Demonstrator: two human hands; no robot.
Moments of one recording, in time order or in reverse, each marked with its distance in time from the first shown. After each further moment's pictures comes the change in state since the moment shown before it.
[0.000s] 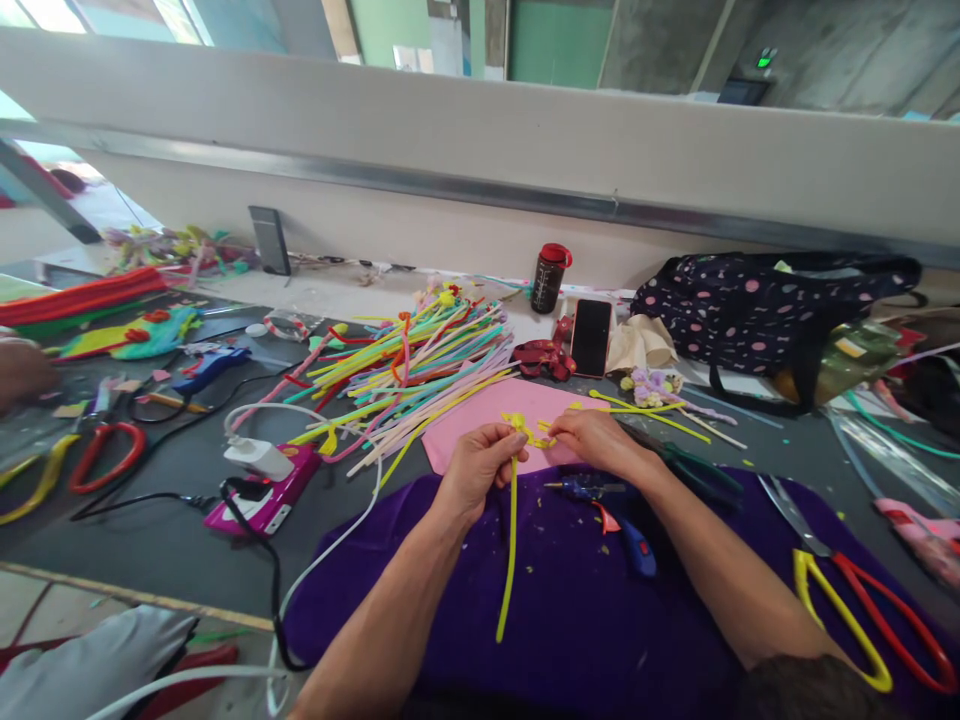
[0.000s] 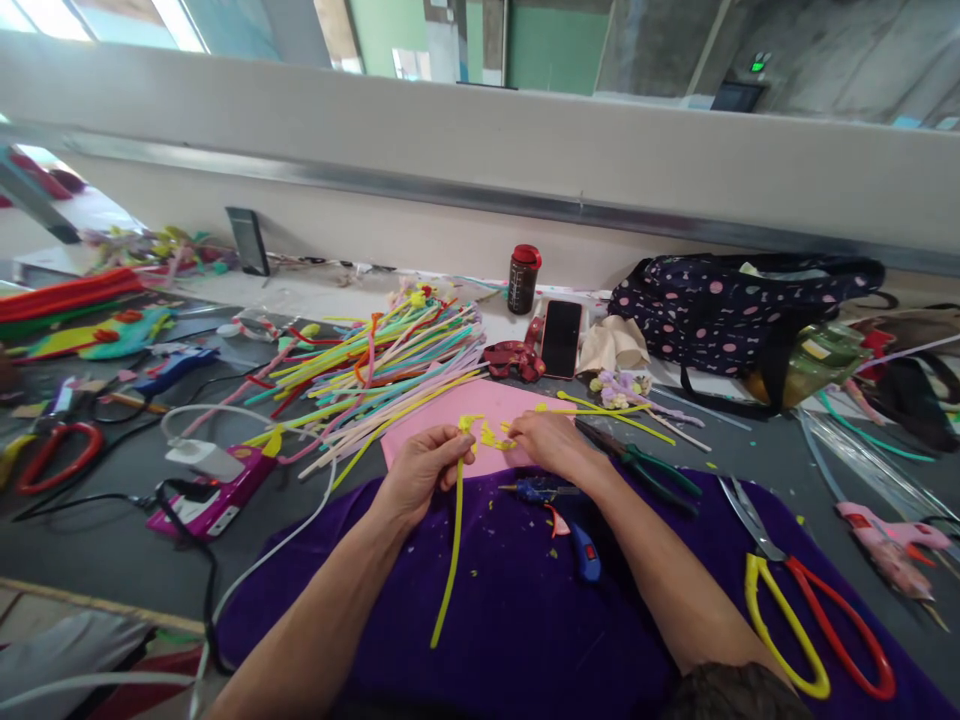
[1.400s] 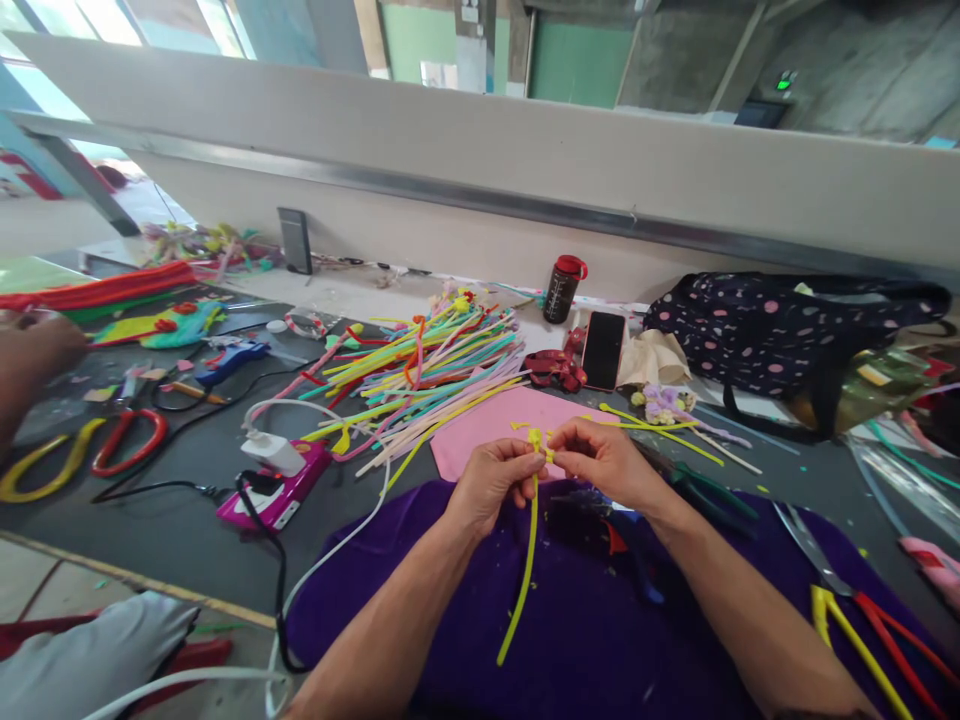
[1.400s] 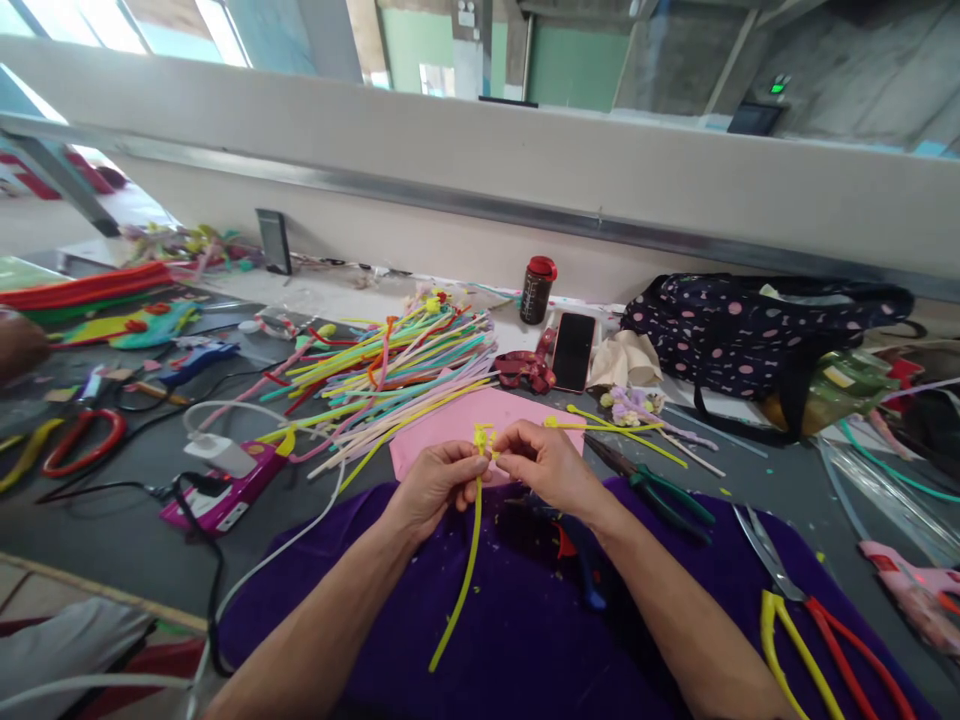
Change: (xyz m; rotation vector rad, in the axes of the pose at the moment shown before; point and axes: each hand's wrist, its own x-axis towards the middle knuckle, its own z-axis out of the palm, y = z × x) left_hand -0.003 -0.006 0.002 -0.072 -0.074 -0.088; right_hand -0.018 -0.044 -0.019 0.953 0.208 0.013
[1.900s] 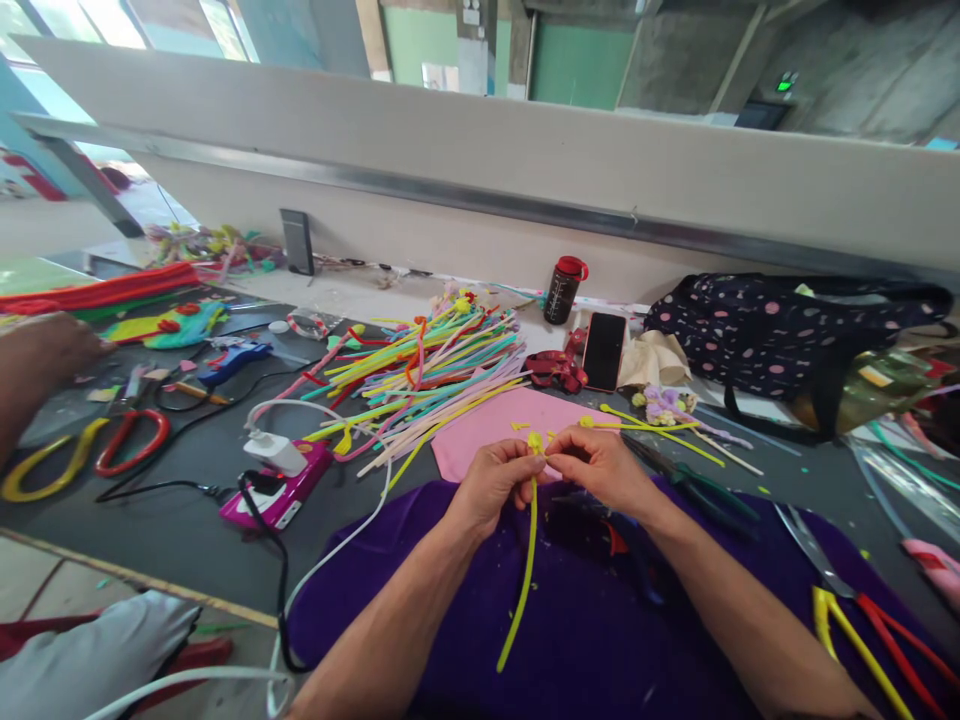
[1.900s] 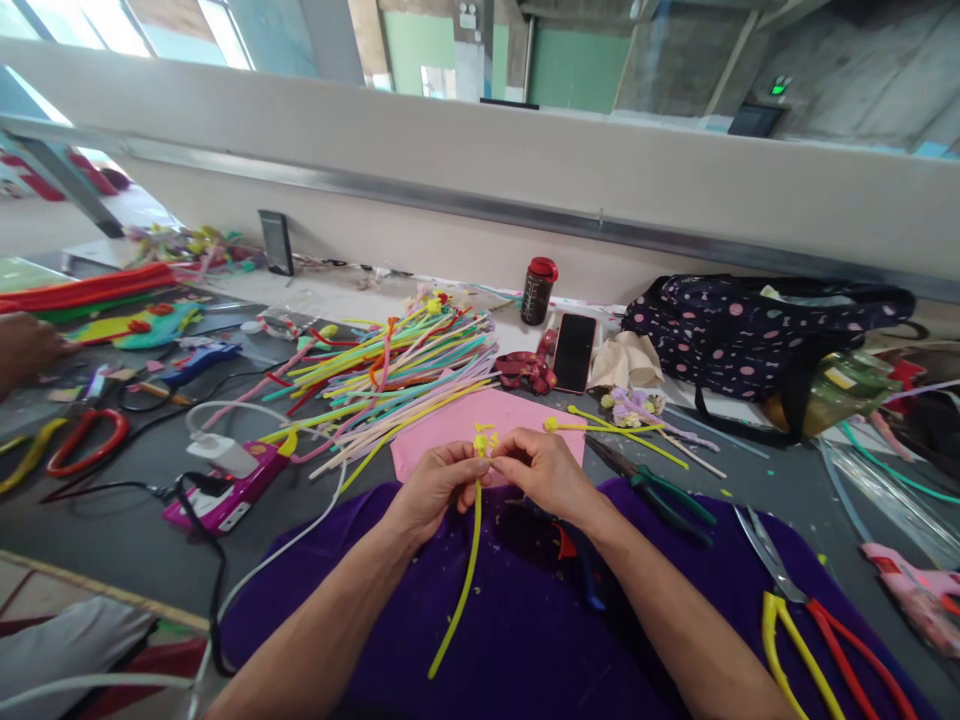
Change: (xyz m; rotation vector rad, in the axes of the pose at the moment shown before) left_hand -0.002 0.000 0.001 -0.003 -0.025 0.022; right_hand 0.000 -0.001 0.008 -0.168 0.046 -0.033
